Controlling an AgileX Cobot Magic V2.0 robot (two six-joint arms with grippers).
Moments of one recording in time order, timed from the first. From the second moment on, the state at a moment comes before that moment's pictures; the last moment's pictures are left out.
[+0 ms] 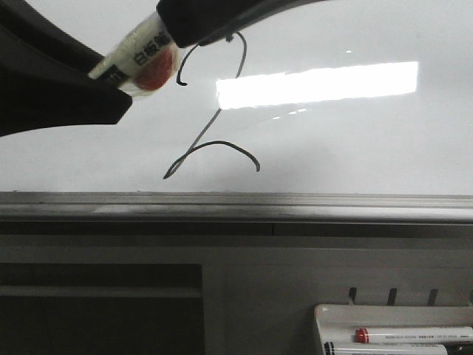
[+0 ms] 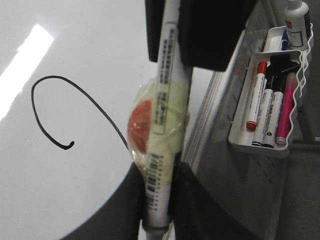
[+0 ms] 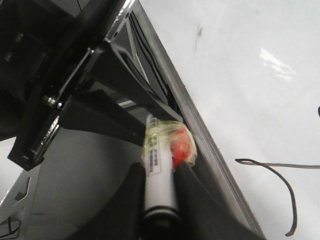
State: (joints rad) left arm -0.82 0.97 -0.45 0.59 -0.10 0.07; right arm 0.70 1.19 -0.90 0.89 0.55 -1.05
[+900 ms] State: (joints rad) left arm -0.65 1.25 -0.50 -0.45 -0.23 -0.03; right arm 0.63 1.11 -0.90 0.90 0.29 -1.05
